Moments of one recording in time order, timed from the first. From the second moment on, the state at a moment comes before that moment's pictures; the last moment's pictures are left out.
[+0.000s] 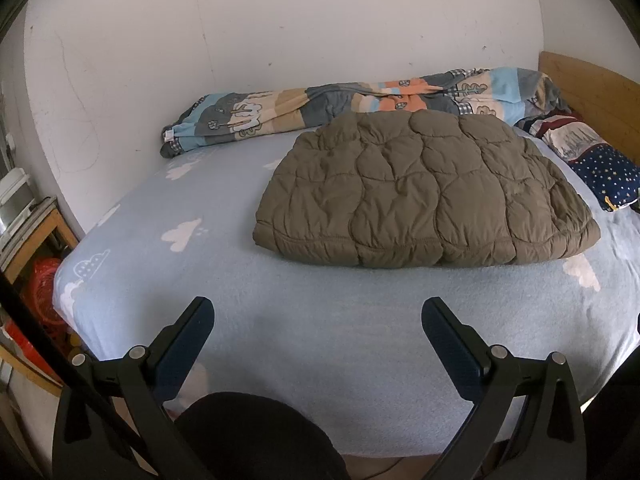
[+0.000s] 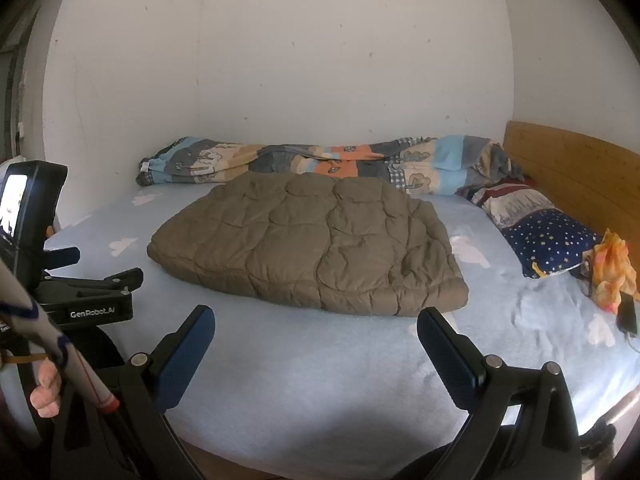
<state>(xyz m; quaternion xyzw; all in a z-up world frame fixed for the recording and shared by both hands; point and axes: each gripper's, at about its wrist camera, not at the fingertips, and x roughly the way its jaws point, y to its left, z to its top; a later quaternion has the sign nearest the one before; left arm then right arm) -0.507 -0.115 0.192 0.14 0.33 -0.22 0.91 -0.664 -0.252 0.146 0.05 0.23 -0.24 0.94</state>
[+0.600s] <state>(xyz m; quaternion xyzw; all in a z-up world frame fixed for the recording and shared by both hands) -0.507 -0.116 0.190 0.14 0.33 -0.22 0.91 -0.668 -0.255 0.144 0.05 0.23 -0.24 0.94</state>
